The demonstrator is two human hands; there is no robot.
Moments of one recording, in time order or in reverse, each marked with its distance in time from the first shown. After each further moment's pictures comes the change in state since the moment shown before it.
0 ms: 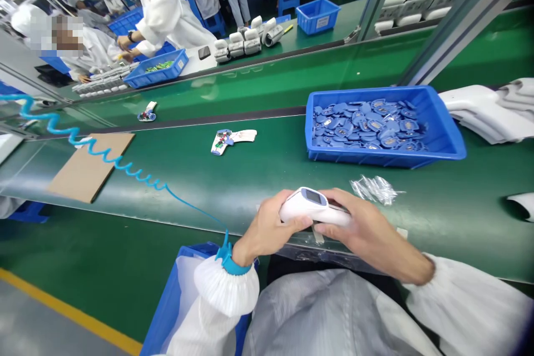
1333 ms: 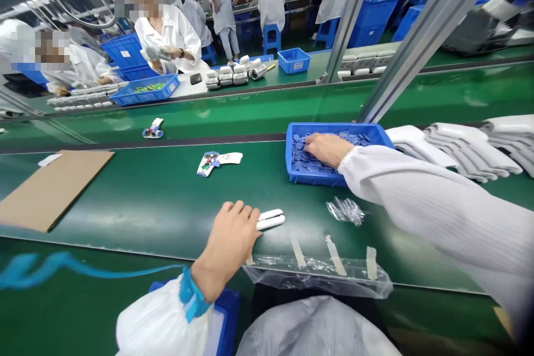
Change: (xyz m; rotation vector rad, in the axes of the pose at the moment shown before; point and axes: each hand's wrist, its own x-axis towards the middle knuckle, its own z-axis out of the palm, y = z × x) left_hand -0.001 0.017 -0.040 1.288 0.020 0.212; right_hand 0.193 0.047 -0.079 -0.558 0.110 -0.216
